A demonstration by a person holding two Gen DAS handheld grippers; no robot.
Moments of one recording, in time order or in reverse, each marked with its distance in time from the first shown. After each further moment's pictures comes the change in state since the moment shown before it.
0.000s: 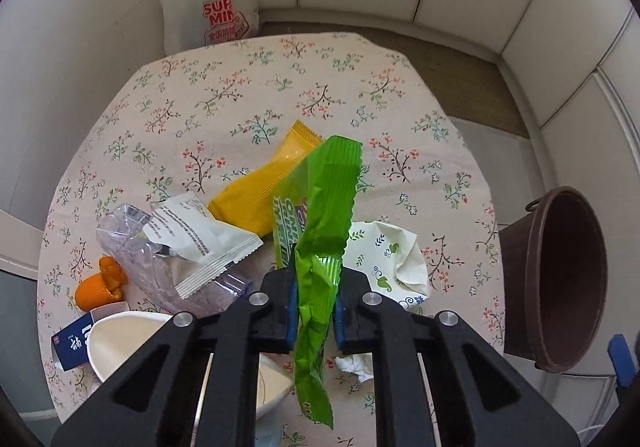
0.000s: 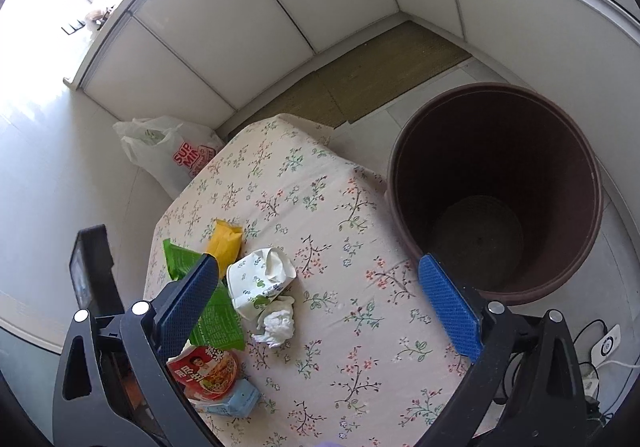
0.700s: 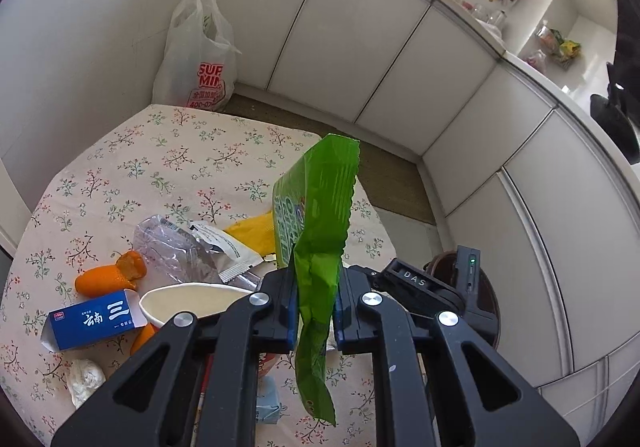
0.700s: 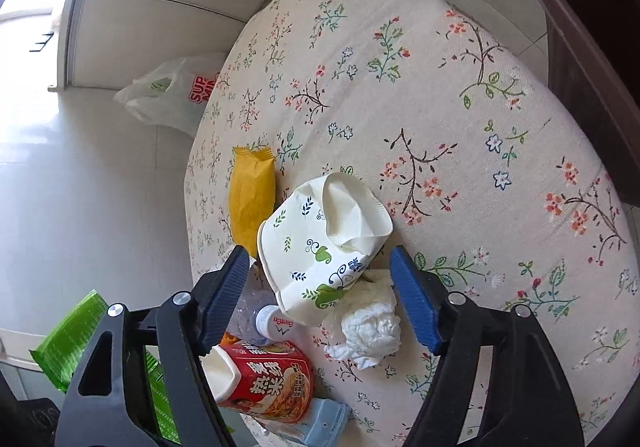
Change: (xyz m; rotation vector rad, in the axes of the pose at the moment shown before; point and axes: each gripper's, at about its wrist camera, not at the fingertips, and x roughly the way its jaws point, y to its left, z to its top) left arm -0.117 0.089 -0.048 -0.149 -0.304 -0.344; right arm 0.157 0.026 -0.037 0.245 0.362 0.237
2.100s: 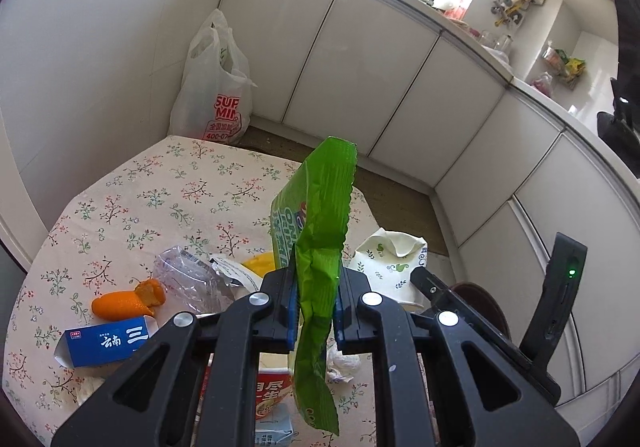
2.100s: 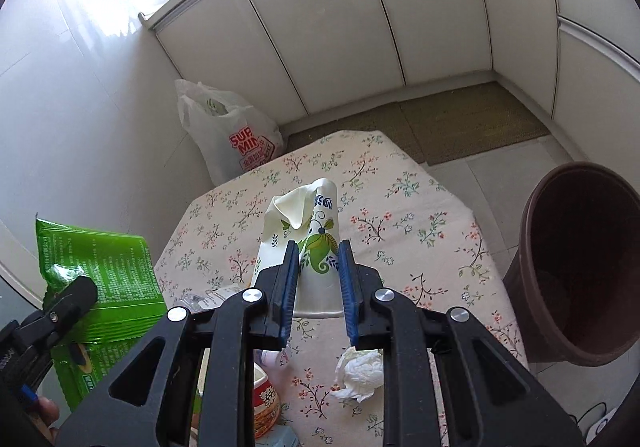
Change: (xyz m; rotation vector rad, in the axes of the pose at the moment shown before) left arm -0.015 -0.001 0.008 -0.005 -0.123 0.055; right arm -0.084 0.106 -0.047 -0.588 -0.449 -0.197
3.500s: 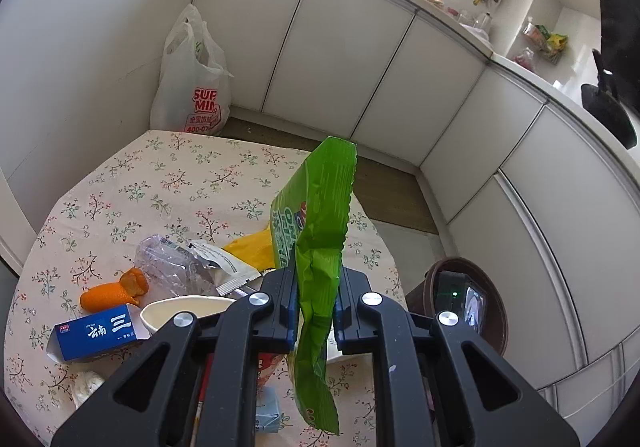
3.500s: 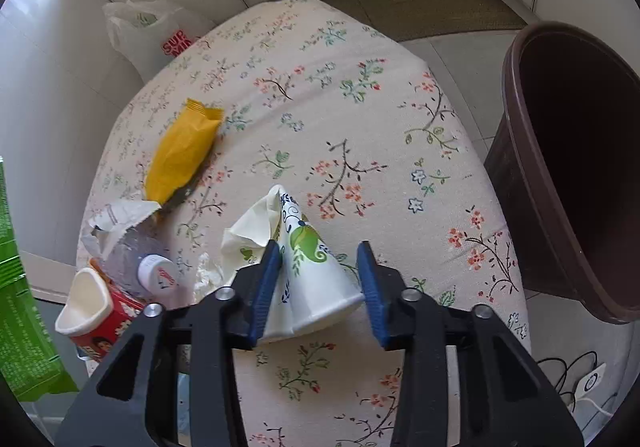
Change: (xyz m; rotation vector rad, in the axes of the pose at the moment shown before) left arm -0.001 -0.018 -0.015 0.060 0.044 -0.044; right arm 0.076 -0.066 -0.063 0.093 0.380 -0.101
